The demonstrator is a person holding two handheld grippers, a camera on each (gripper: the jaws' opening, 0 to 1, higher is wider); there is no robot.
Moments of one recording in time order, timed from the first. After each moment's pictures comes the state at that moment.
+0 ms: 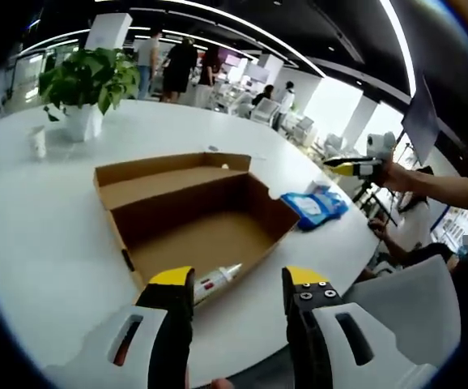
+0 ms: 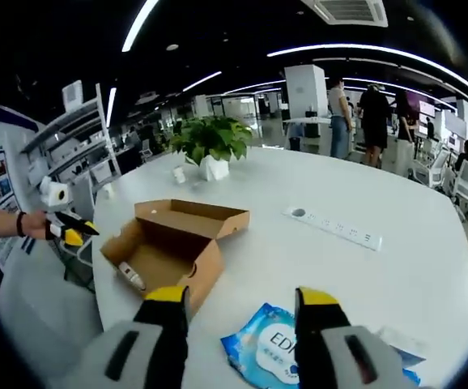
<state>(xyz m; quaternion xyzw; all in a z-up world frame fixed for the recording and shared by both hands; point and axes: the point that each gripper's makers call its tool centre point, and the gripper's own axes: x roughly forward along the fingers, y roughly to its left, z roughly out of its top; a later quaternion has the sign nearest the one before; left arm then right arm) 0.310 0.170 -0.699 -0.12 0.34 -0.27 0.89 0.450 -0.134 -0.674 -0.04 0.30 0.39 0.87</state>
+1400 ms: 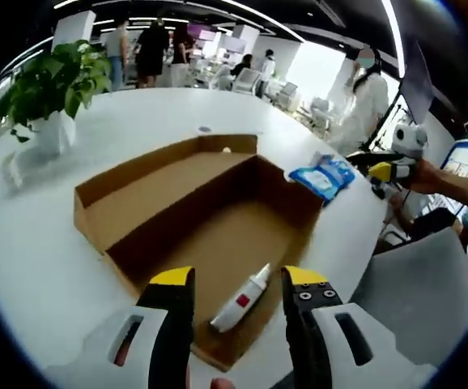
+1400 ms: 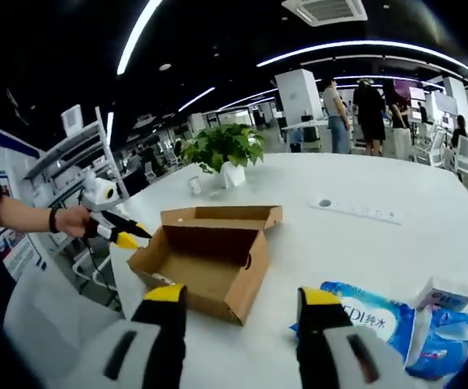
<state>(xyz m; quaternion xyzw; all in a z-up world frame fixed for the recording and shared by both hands) 0.370 0.174 -0.730 -0.02 0.40 -0.33 0.86 0.384 -0.092 -0.687 0.03 0.28 0.39 0.88</state>
